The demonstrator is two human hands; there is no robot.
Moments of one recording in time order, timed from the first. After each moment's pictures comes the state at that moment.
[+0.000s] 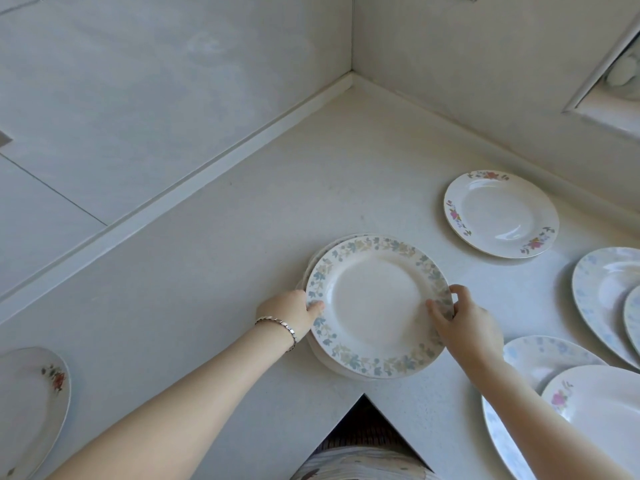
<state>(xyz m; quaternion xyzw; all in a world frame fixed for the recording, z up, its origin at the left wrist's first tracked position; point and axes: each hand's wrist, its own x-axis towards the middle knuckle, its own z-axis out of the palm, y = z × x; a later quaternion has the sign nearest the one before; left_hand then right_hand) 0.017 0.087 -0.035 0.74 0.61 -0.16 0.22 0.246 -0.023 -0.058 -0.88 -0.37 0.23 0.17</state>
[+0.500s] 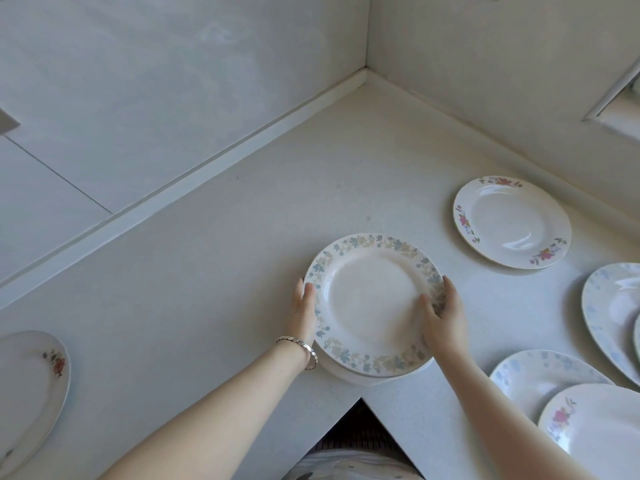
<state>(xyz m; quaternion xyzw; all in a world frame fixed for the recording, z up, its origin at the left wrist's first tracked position) 0.039 0.065 -0.063 0.35 0.64 0.27 0.63 0.224 0.003 -0.069 -0.82 -0.28 0.33 0.37</state>
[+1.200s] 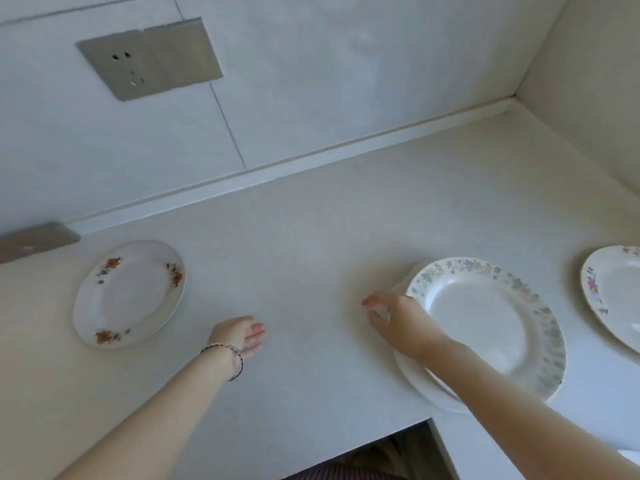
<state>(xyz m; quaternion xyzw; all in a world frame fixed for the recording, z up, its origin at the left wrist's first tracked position) -0.190 0.019 -0.062 0.04 0.75 0.35 0.56 0.068 0.056 -0.017 -0.59 -0.71 0.38 0.07</state>
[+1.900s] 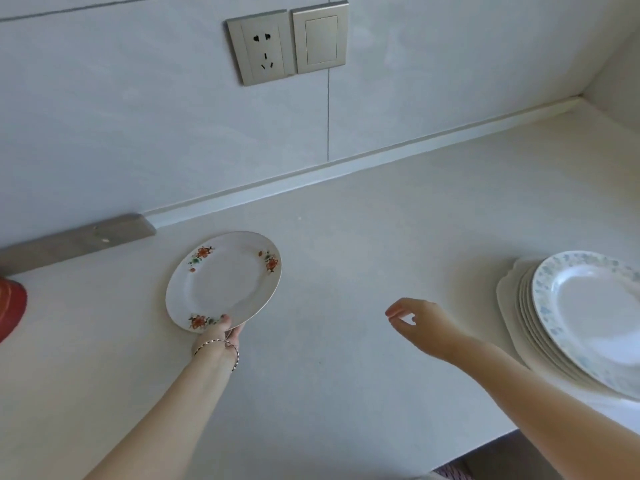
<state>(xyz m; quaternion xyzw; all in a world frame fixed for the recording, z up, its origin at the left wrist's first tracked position) -0.412 -0.004 -0.079 -0.24 0.59 0.57 0.52 -0.108 0.030 -0.038 -0.62 -0.68 0.40 0.02</state>
